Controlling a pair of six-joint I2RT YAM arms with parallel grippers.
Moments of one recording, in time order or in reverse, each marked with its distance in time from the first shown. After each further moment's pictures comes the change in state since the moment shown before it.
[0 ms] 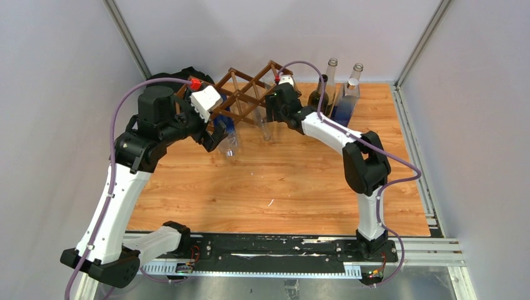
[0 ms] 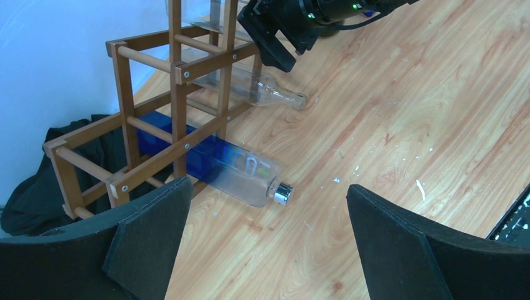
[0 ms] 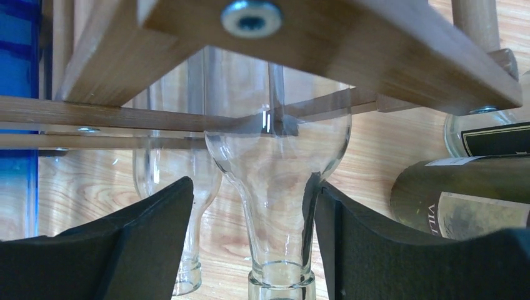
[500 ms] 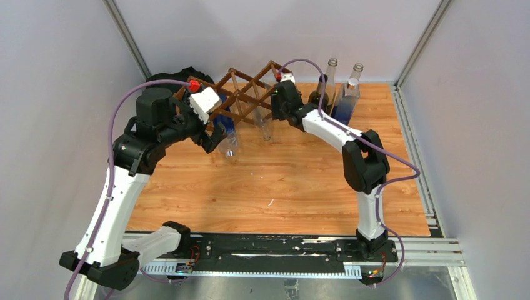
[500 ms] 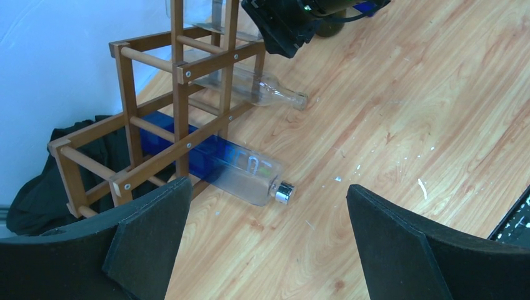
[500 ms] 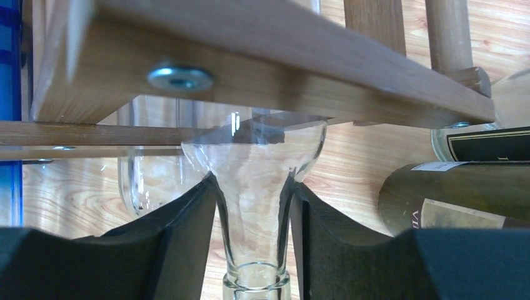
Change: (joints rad) left arm 0.000 -0.016 -0.007 -0.001 -0.002 0.008; right arm -0.018 0.021 0.047 -0.035 -0.015 -0.008
